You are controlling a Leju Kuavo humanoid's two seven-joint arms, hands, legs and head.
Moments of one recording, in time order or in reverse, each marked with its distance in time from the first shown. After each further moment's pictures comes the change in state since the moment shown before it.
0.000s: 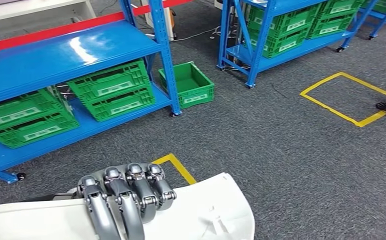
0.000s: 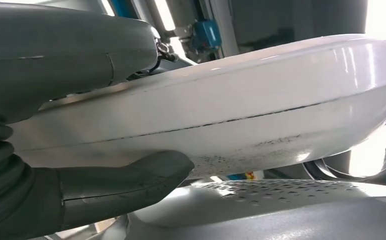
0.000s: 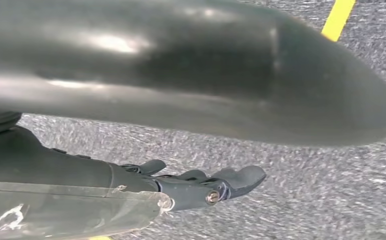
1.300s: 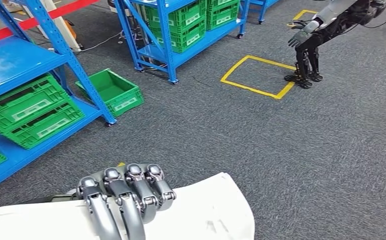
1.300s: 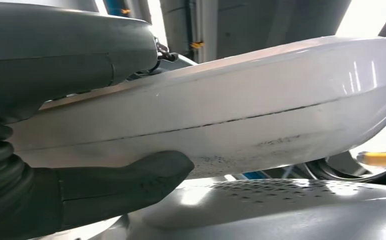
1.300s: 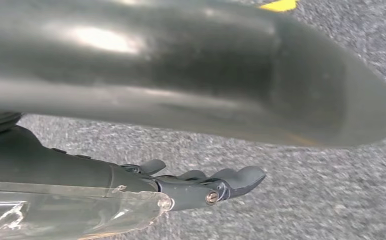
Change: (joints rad) left arm -0.005 -0.004 -0.011 0.005 -0.004 0.015 0.000; right arm -0.006 -0.023 0.000 -0.001 -0.037 -0.006 0.032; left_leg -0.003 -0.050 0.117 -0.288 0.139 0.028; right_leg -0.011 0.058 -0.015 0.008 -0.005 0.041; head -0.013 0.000
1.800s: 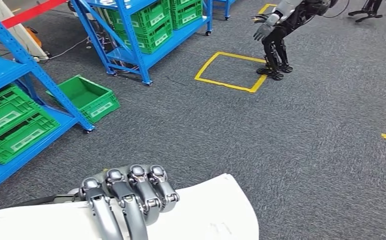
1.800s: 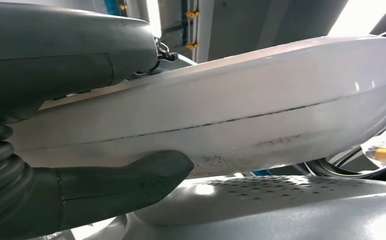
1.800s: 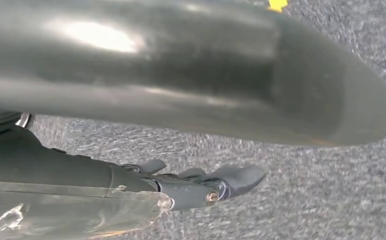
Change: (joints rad) left arm -0.002 -0.006 0.000 0.000 -0.009 -0.013 0.000; right arm -0.016 0.016 0.001 0.001 -0.011 0.003 -0.012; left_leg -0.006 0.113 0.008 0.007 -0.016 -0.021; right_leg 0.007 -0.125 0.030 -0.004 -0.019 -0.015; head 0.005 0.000
